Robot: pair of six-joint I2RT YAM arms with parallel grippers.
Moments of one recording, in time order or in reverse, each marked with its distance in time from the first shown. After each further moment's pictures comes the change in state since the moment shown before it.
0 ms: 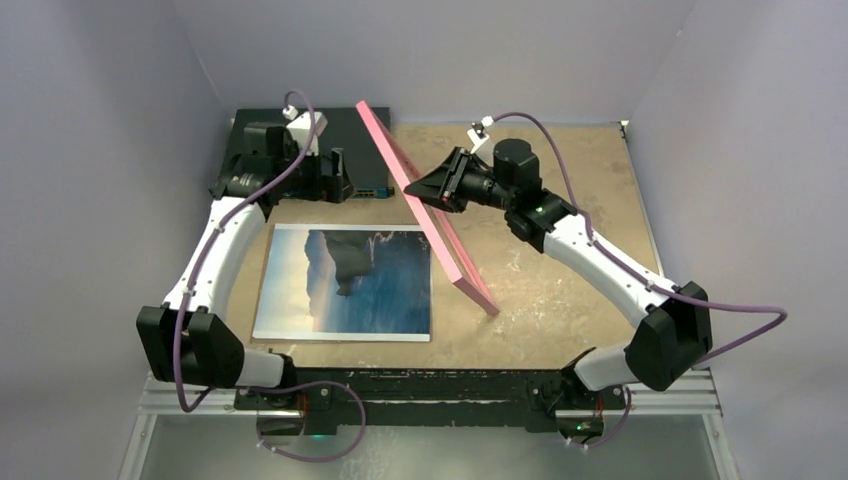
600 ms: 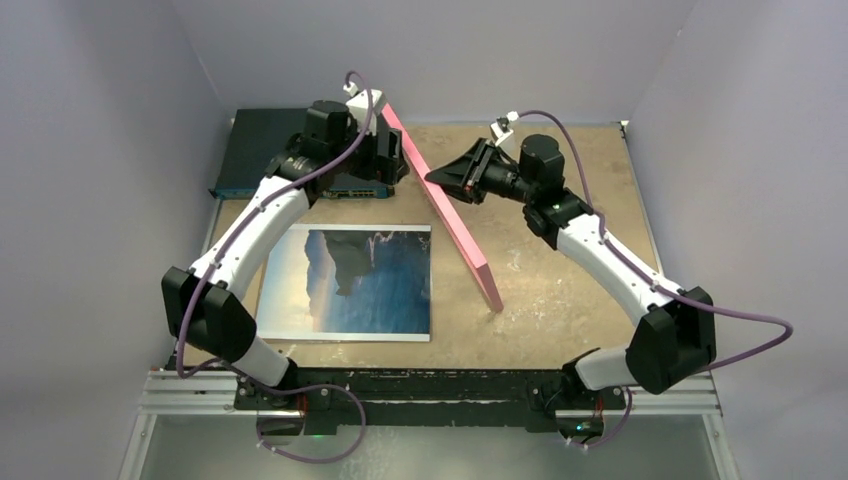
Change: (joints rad) left arm -0.299 0.145 0.190 0.145 -0.146 -0.102; right arm -0.127 -0.024 -0.081 0.142 -0.133 0.100
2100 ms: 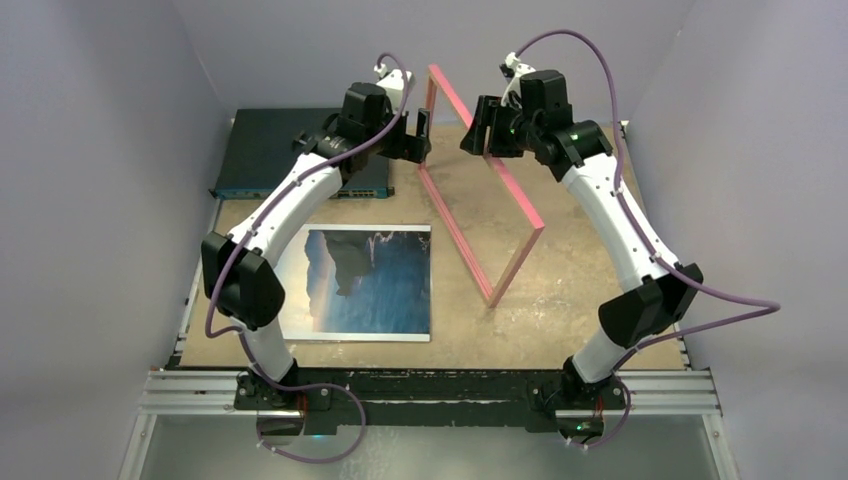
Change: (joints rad) left arm -0.105 0.253 0.270 0.031 -0.180 -0.014; right arm -0.067 0.248 0.700 -0.850 0.423 -0.849
